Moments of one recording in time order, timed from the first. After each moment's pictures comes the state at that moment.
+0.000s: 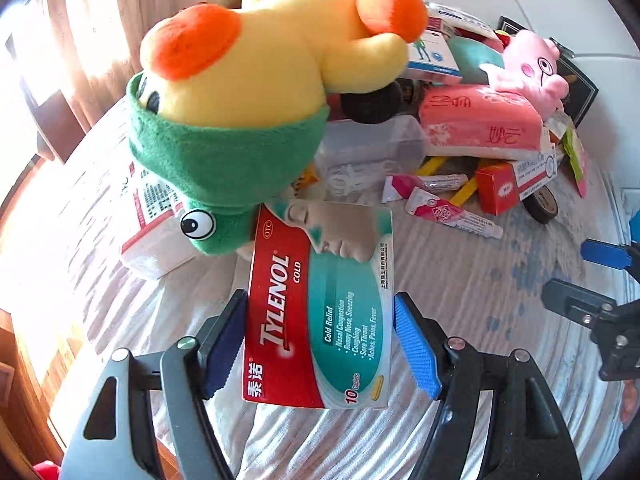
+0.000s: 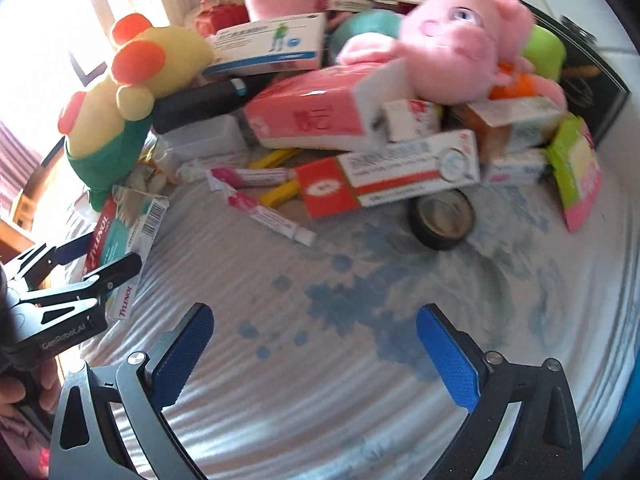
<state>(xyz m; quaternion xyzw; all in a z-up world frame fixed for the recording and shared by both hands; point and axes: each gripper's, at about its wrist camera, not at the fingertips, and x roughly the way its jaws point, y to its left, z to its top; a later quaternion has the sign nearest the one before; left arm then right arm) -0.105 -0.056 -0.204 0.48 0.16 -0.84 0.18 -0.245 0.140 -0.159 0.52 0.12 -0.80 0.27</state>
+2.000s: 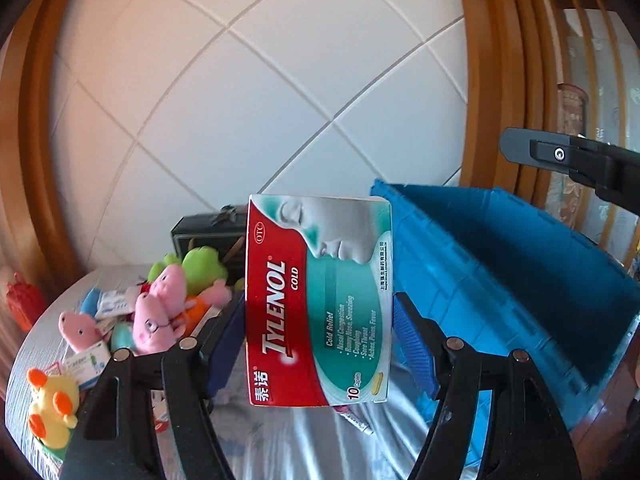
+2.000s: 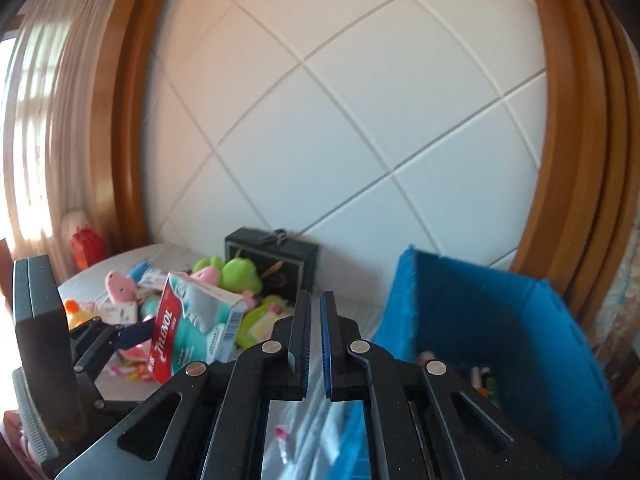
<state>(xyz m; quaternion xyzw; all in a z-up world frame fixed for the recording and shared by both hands) -0.121 0.284 0.112 0.21 0.00 -0.96 -0.17 -0.074 0.428 0.197 0.19 0.05 -0.98 -0.04</state>
